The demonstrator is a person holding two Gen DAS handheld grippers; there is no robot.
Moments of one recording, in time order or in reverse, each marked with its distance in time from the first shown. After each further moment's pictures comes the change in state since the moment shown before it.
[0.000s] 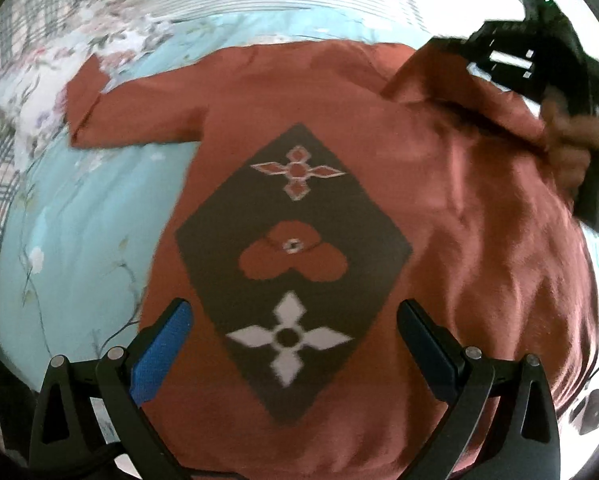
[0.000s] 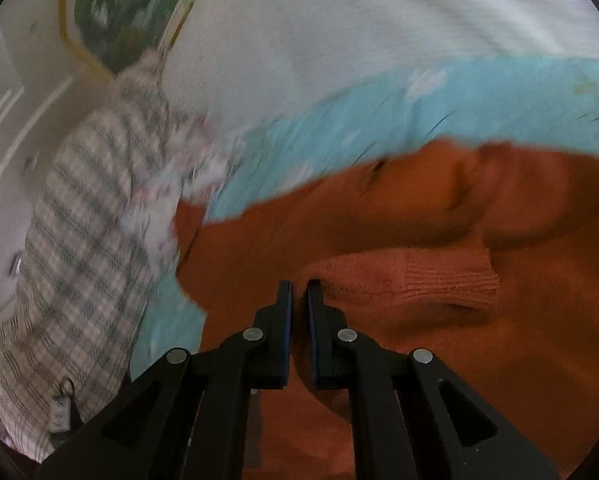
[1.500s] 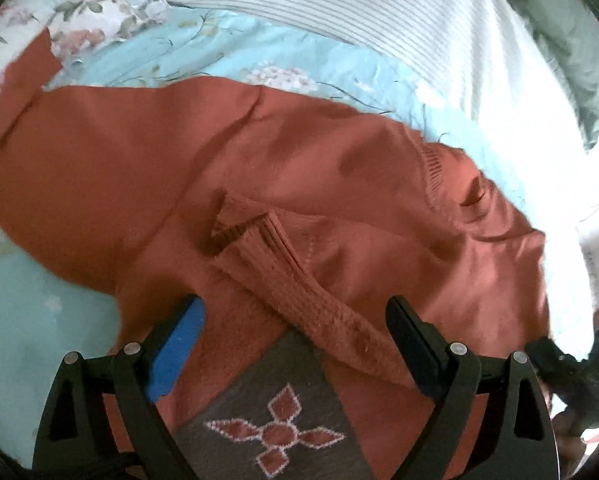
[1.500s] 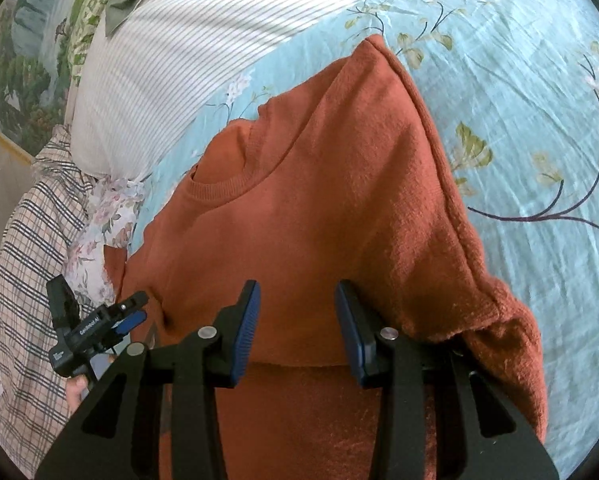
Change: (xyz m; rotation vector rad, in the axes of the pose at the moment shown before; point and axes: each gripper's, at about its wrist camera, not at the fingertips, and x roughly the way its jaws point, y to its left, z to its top) left arm 0.107 0.038 0.153 -0.239 -0.062 -0.196; right arm -0.103 -0.109 -0.076 0.317 -0.147 -0.259
